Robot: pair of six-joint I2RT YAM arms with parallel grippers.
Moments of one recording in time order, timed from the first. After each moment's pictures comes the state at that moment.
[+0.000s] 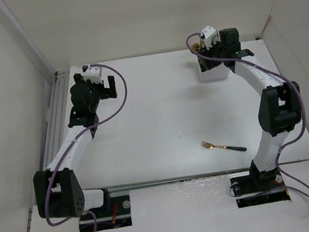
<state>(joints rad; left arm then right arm) -0.15 1.32 0.89 0.29 0.08 0.09 0.10 1.87 1.56 -0.23 -0.22 -0.35</state>
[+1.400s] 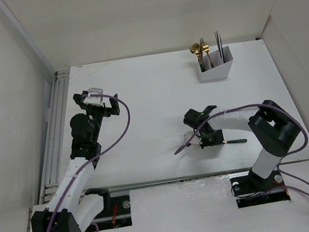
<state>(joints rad) -0.20 0.95 0.53 0.51 0.08 0.10 0.71 1.65 0.88 -0.88 0.19 -0.75</state>
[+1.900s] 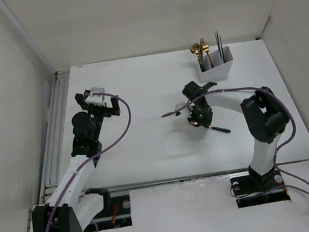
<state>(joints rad) -0.20 0.99 0.53 0.50 0.07 0.11 0.53 1.83 1.20 -0.91 0.00 -0.68</state>
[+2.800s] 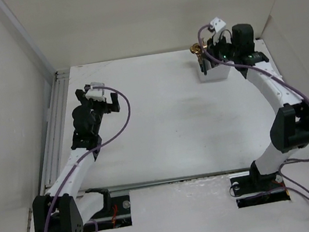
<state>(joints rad) -0.19 1.07 0.59 0.48 0.07 0.11 0.10 1.56 1.37 -0.25 -0.52 -0.25</state>
